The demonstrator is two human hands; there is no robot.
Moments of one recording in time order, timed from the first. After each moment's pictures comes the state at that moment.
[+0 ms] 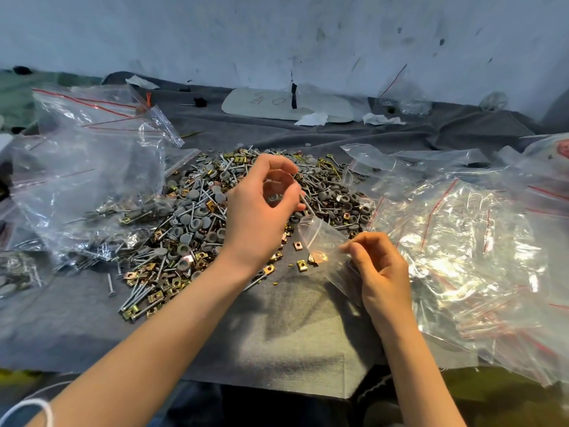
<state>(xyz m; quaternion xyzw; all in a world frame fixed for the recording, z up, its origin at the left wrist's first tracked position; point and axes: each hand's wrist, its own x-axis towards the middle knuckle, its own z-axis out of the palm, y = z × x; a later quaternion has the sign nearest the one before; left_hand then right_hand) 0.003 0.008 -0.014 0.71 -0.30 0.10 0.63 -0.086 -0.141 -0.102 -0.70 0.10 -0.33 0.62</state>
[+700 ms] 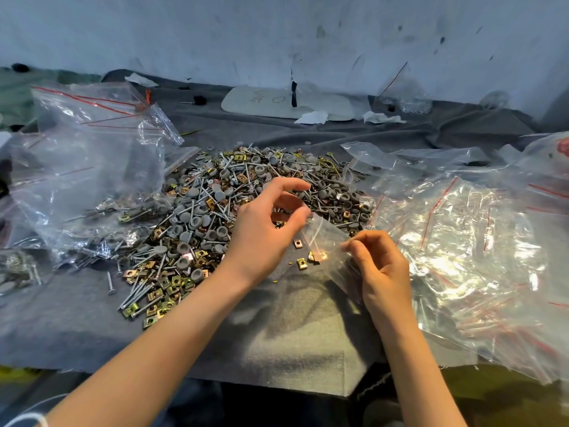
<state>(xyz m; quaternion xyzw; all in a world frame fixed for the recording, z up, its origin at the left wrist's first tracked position) 0.002 0.011 -0.035 0.75 -0.34 0.06 0.57 -0.089 -0.138 -0.096 -0.70 0.12 -0.32 0.62</state>
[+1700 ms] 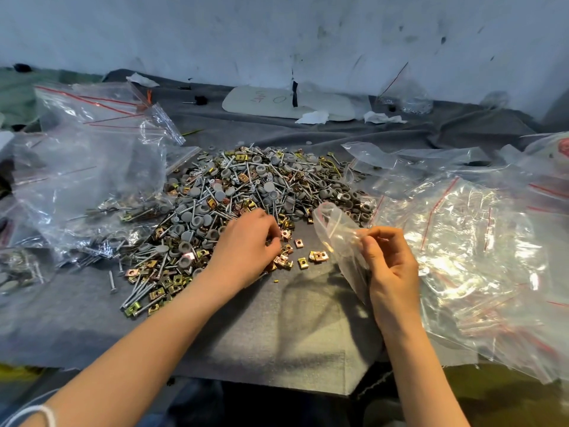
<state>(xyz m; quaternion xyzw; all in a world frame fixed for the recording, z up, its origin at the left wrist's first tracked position) 0.029 0.024 -0.064 0.91 -0.33 0.03 0.23 -0.090 -0.140 -0.095 -0.66 0.10 -0.37 0.65</state>
